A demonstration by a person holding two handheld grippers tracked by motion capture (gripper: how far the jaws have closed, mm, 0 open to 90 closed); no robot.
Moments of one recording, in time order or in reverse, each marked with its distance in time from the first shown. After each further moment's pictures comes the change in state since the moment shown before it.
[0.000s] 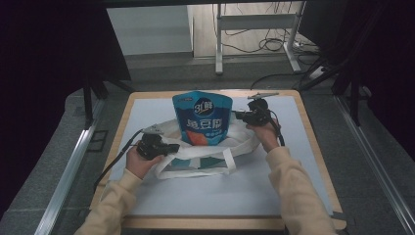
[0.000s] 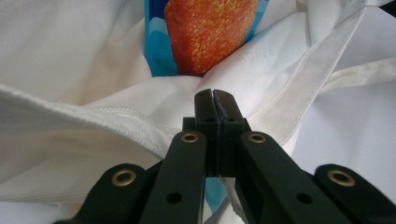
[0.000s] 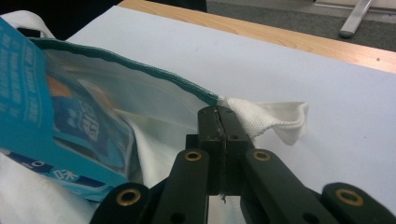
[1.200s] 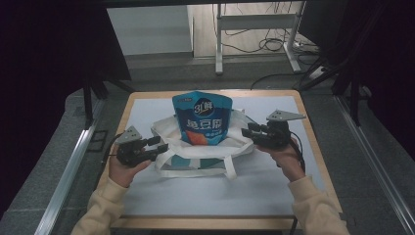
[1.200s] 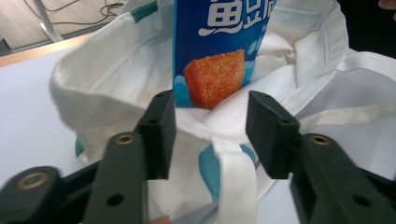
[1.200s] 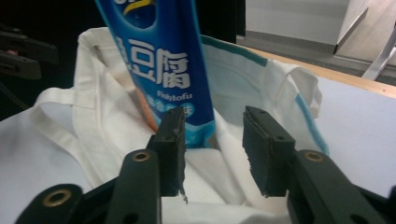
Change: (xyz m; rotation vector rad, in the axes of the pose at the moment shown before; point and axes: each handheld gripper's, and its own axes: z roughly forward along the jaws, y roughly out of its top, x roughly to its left) left arm -0.023 -0.019 -0.067 -0.245 0.116 0.021; right arm 0.040 -0.046 -0.094 -0.175 0.103 -0.117
